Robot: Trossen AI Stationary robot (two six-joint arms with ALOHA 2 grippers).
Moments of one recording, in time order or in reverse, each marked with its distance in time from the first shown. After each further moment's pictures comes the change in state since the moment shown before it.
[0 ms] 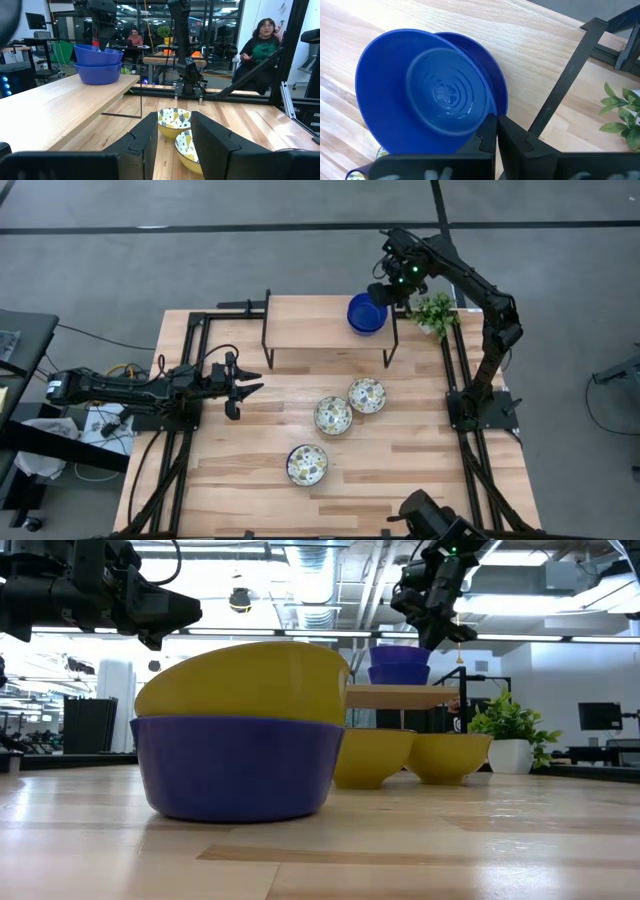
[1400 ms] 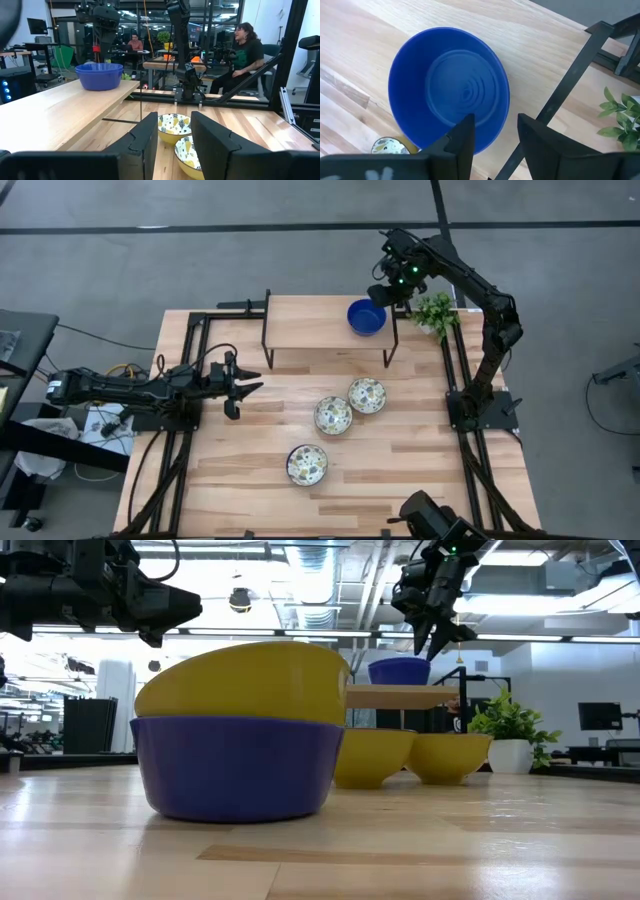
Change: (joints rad) left arm 0.000 0.000 0.000 0.028 0.000 0.000; right arm 0.002 -0.001 0.000 -0.004 -0.002 -0.050
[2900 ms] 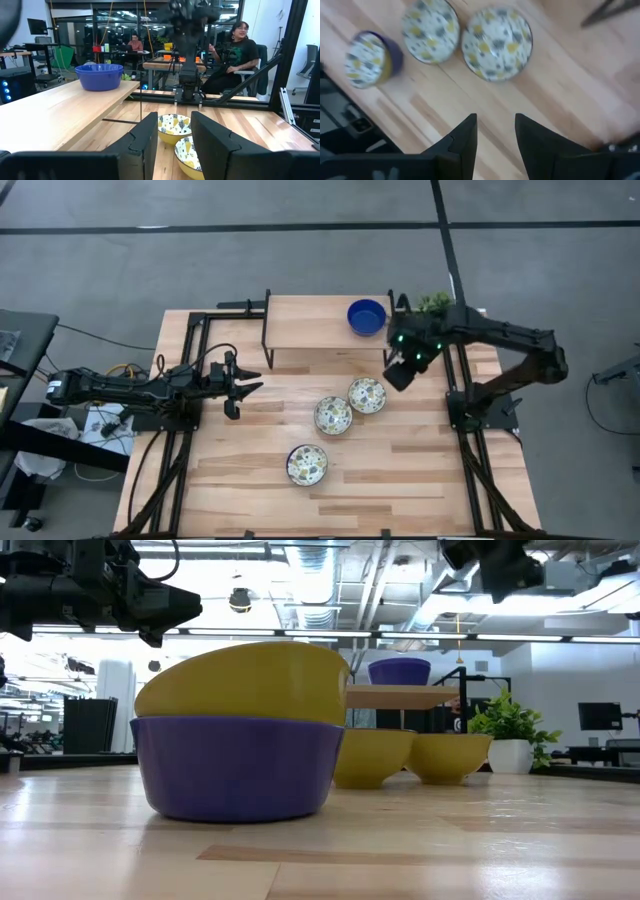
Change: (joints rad) left arm 0.000 0.000 0.000 0.002 0.000 0.000; right arm 0.658 -0.433 -0.419 -0.032 0.050 0.380
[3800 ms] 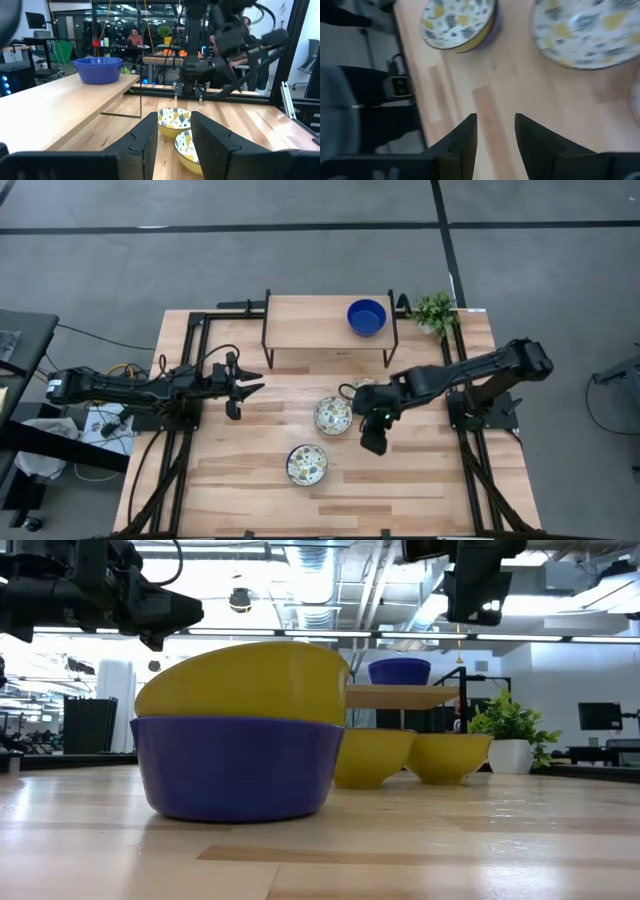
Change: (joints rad) left arm 0.000 0.027 0.000 0.000 0.000 -0.003; right arm 0.381 0.163 -0.261 0.686 -0.098 -0.018
